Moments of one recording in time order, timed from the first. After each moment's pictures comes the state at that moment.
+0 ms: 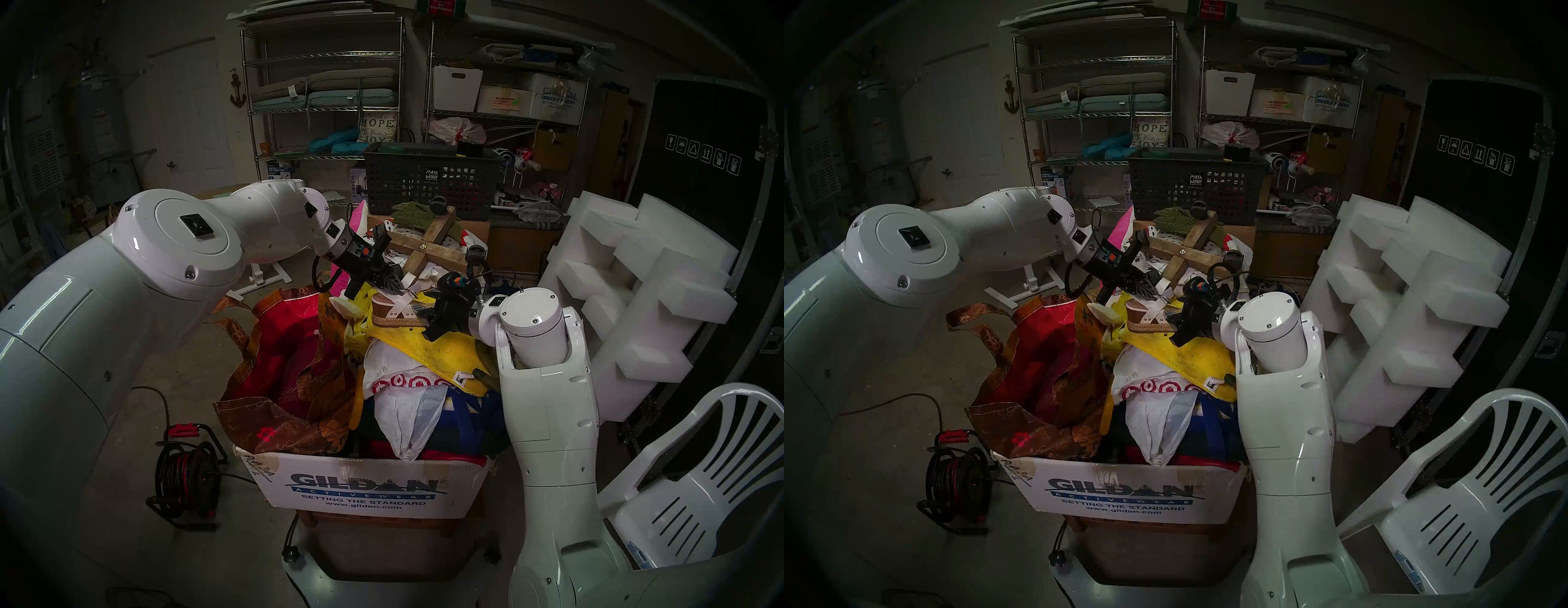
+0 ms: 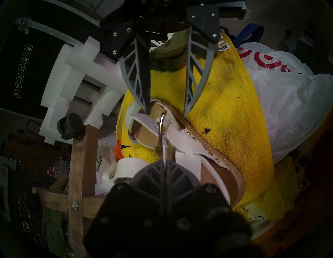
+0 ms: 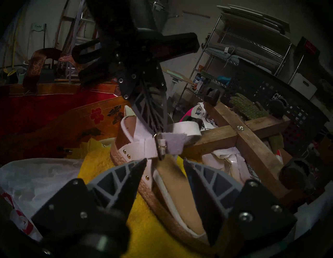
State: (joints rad) left arm -0.06 -1.46 0.79 -0.34 -1.11 -0.86 -0.97; right arm -1.21 -1.66 1.59 -1.71 -0.70 0.37 0.97
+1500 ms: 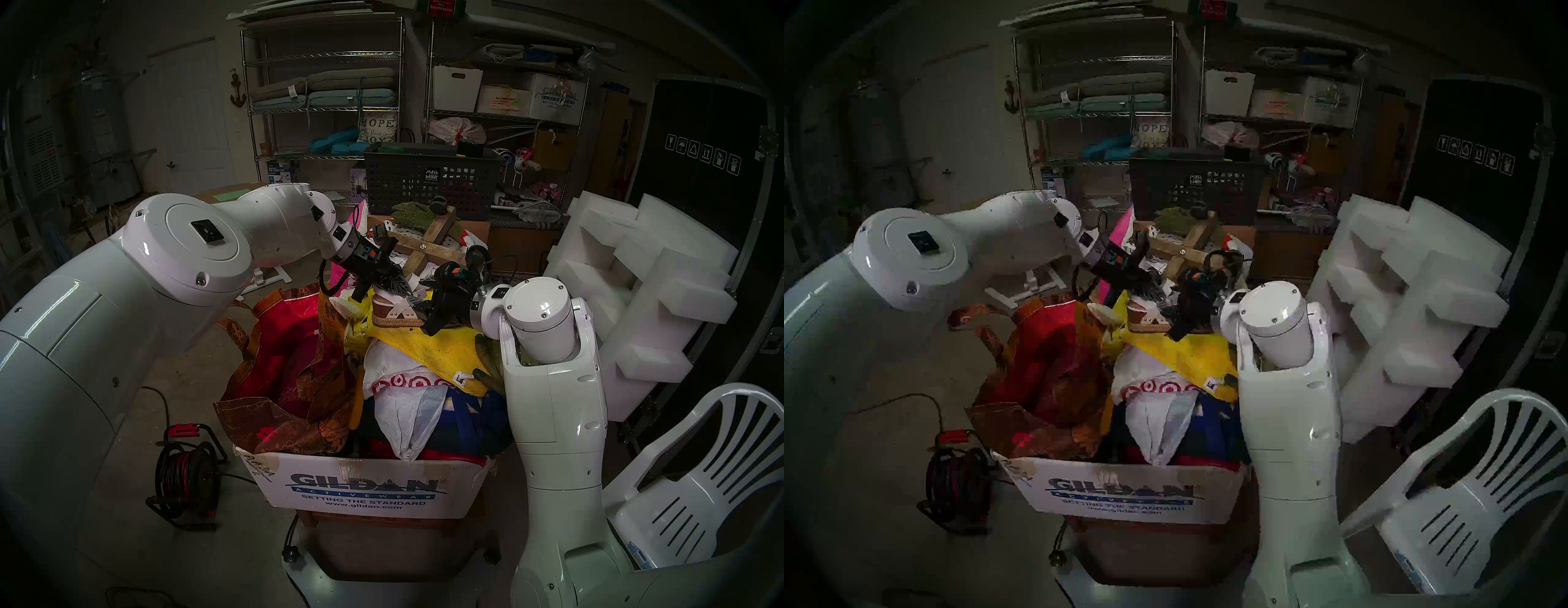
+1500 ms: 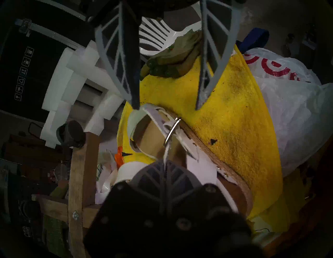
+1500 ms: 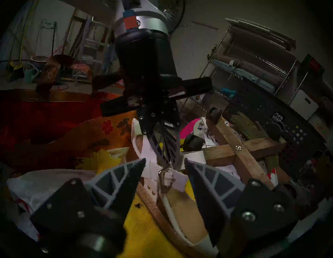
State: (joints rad) left arm -0.04 -1.48 0.81 -0.33 -1.14 -0.87 -0.96; right arm -1.25 -1.66 1.55 -1.83 -0.72 0.39 1.03
